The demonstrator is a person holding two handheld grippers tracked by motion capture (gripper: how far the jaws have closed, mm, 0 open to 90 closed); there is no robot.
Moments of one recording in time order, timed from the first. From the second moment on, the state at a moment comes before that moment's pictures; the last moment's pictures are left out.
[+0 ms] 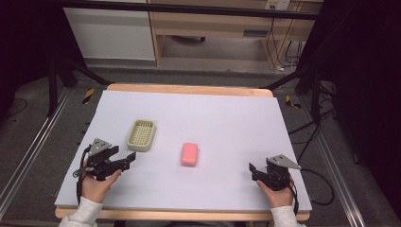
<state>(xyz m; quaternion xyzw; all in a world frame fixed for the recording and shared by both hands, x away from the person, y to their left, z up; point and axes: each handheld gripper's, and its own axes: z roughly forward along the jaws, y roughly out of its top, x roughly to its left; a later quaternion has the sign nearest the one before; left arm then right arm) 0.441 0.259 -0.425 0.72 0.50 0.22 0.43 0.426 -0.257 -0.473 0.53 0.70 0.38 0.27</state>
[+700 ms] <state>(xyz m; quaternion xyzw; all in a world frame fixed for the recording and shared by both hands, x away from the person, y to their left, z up) 0.462 0.208 -0.397 0.73 0.46 0.22 0.44 0.427 -0.255 -0.469 0.52 0.71 0.38 0.28</state>
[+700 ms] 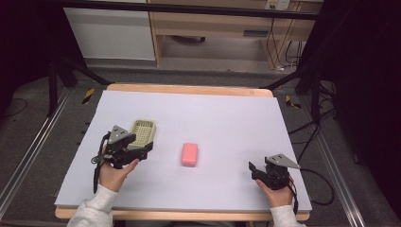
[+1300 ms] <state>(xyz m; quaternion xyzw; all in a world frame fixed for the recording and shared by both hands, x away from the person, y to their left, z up) 0.476 0.146 -0.405 0.77 0.43 0.21 0.42 0.428 -0.254 -0.469 0.52 0.71 0.38 0.27</state>
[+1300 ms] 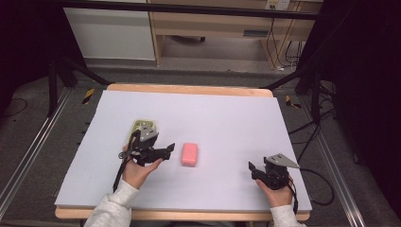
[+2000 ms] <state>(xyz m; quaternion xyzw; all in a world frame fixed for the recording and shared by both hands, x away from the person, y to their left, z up) 0.492 0.101 -0.424 0.79 0.42 0.19 0.39 0.429 -0.253 -0.470 0.52 0.71 0.38 0.27</state>
